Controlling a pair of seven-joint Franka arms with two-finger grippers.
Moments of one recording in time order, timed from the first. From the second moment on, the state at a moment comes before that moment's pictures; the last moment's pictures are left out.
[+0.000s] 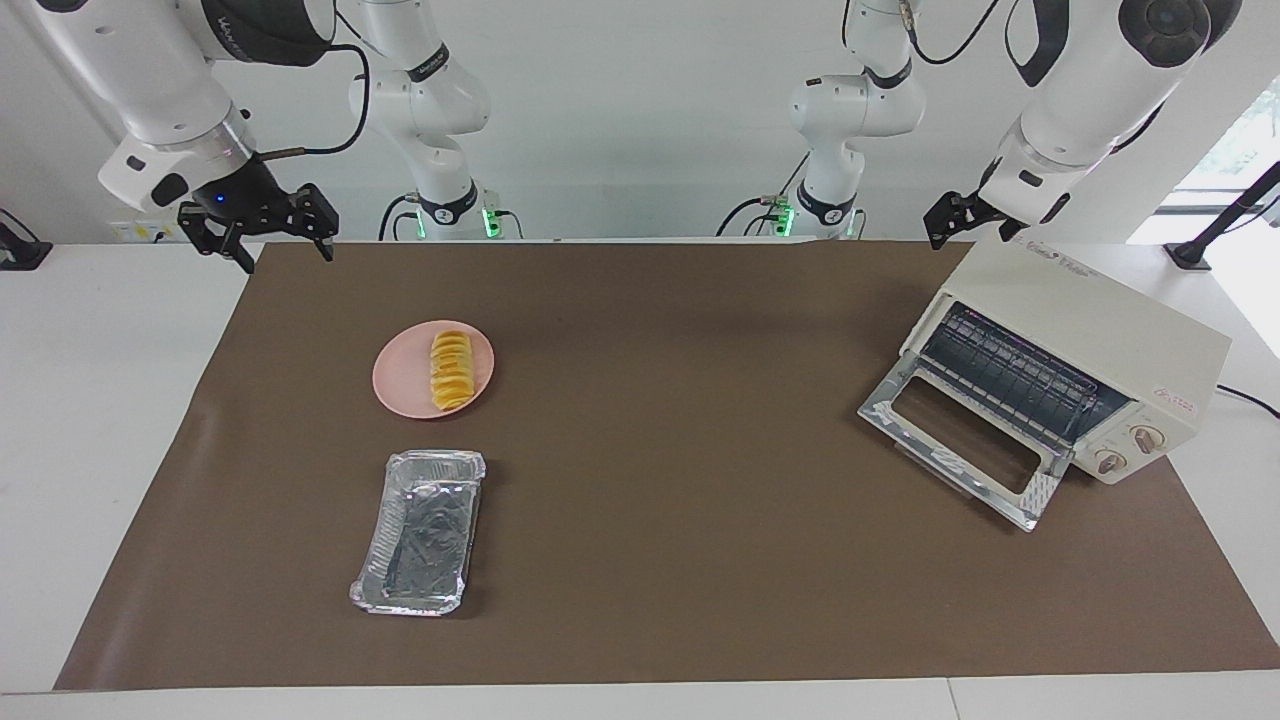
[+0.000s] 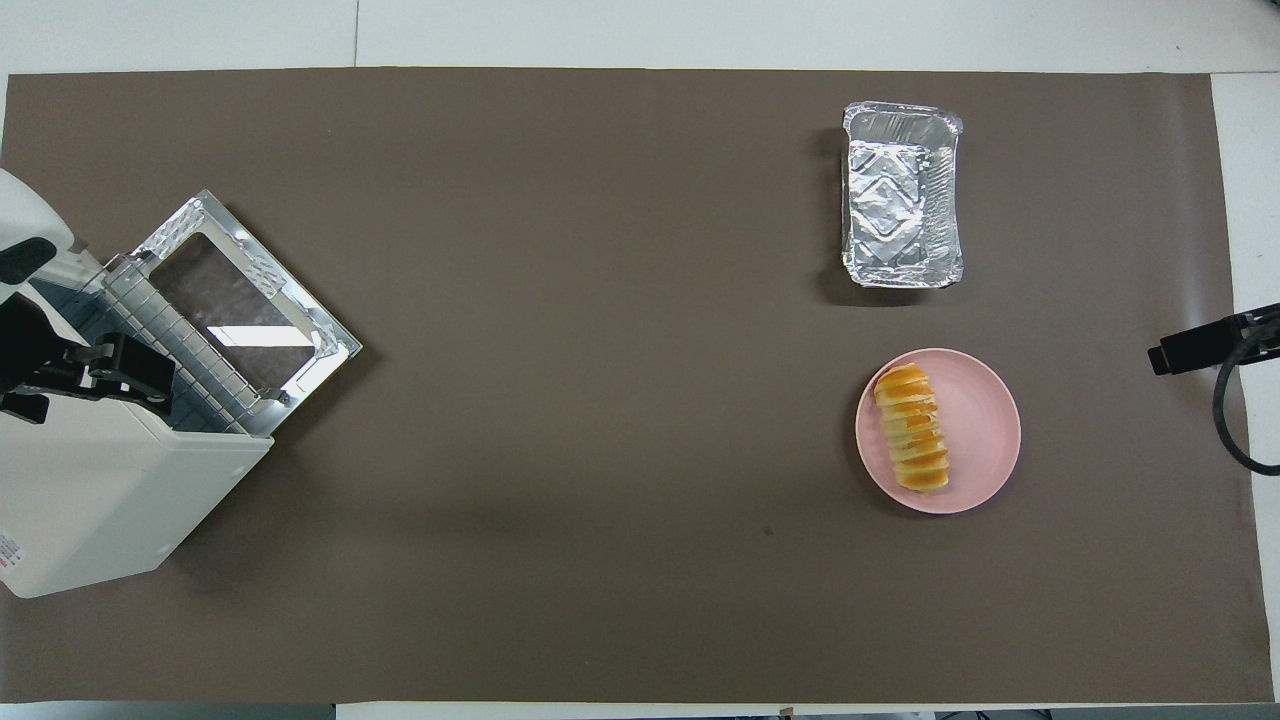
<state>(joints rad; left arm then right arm) -0.09 -0.04 -0.03 -1.62 0.06 1.32 -0.11 -0.06 -0.07 -0.03 -1.68 0.00 1.53 -0.26</state>
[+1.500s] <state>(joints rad) -0.09 -0.04 -0.03 -1.62 0.06 1.32 -0.11 0.13 -0.15 -0.01 -2.21 0.00 1.97 -0.06</state>
